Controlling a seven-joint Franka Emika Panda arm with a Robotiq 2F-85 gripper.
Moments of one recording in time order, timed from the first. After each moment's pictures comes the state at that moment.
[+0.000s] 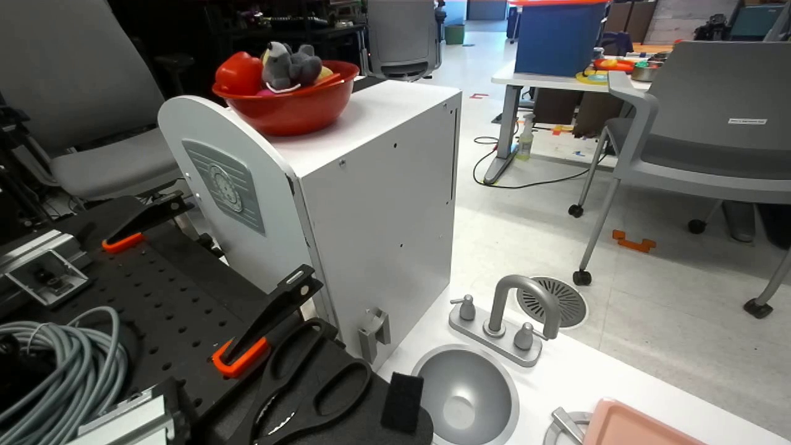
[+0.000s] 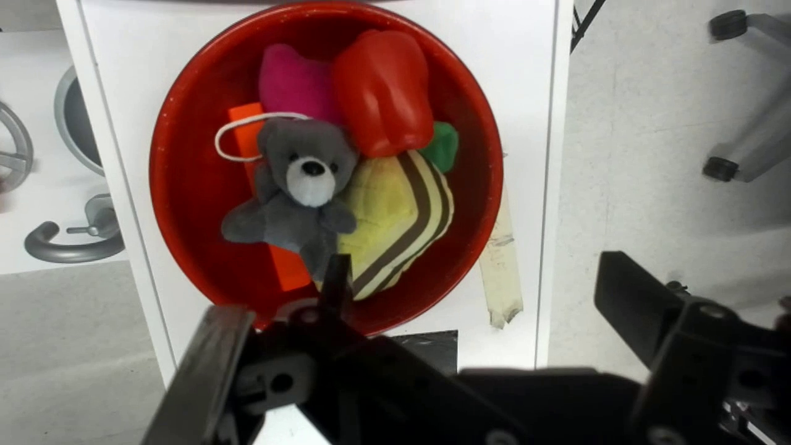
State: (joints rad) arm 0.04 -0.05 0.01 -2.35 0.20 2.31 -0.07
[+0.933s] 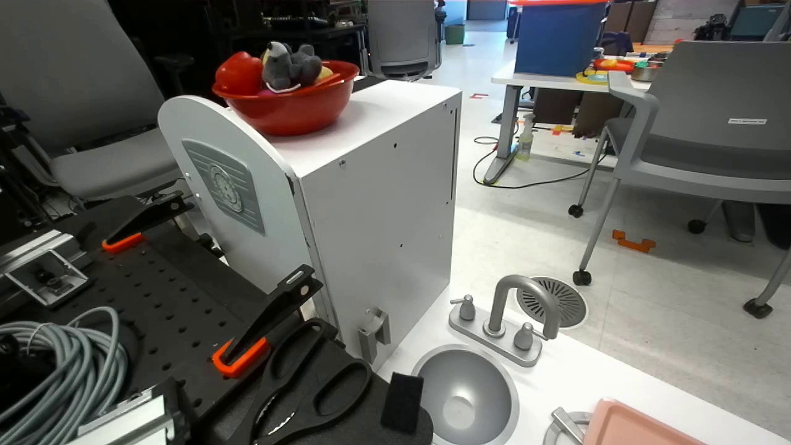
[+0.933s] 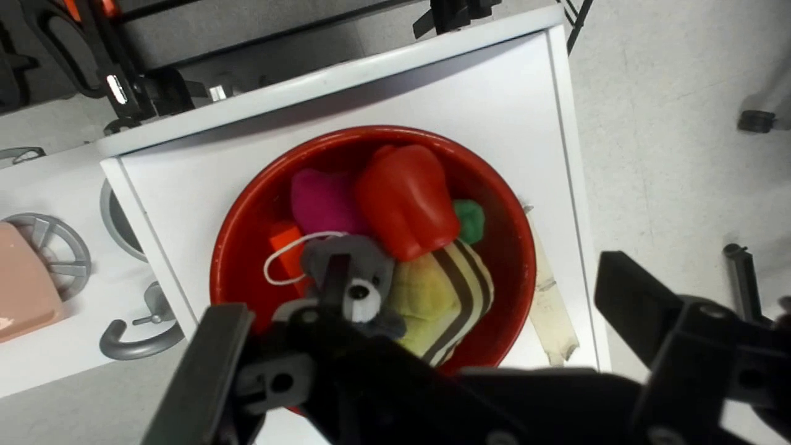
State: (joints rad) arm 0.02 -0.15 0.01 -2.47 0.20 2.31 0.11
